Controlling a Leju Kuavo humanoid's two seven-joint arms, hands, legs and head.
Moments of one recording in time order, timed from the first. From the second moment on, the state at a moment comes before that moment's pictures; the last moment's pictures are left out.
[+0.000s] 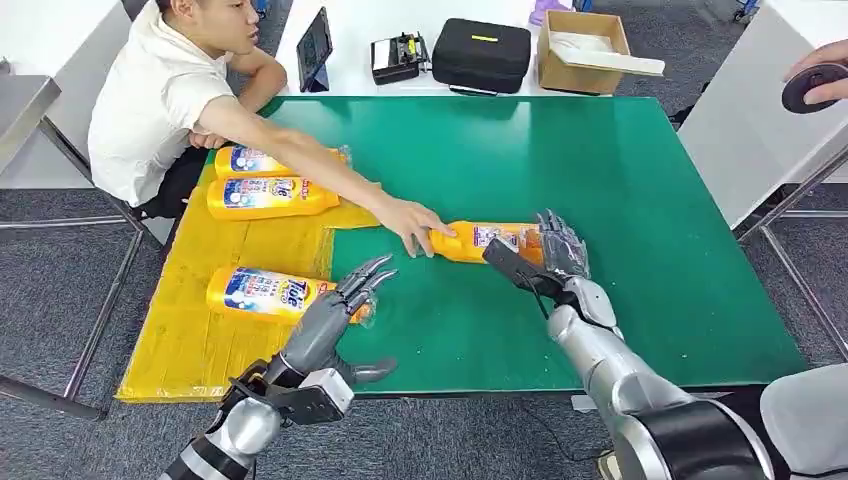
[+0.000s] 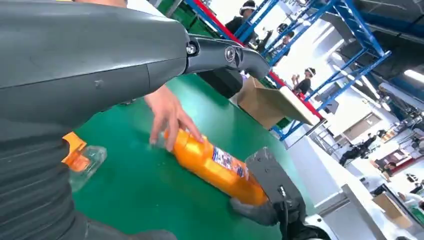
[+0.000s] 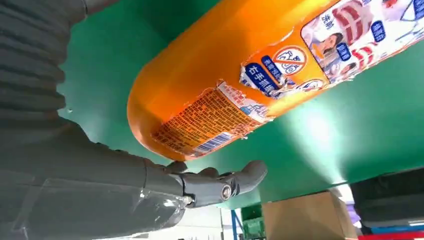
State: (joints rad) left arm -0.28 -0.01 -0.66 -1.32 -0.41 0.08 -0.48; right arm -0.68 -0.08 0.26 -0.39 1.00 -0.30 -0.19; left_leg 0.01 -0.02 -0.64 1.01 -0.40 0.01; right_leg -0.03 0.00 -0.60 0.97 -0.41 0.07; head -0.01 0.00
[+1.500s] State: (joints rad) left arm -0.32 -0.05 -0.68 -1.26 -0.30 0.06 -0.55; right arm -0.77 -0.08 0.32 -0.31 1.06 0.19 -0.16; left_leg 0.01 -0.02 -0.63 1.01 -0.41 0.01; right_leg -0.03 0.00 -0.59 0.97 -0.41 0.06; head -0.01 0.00
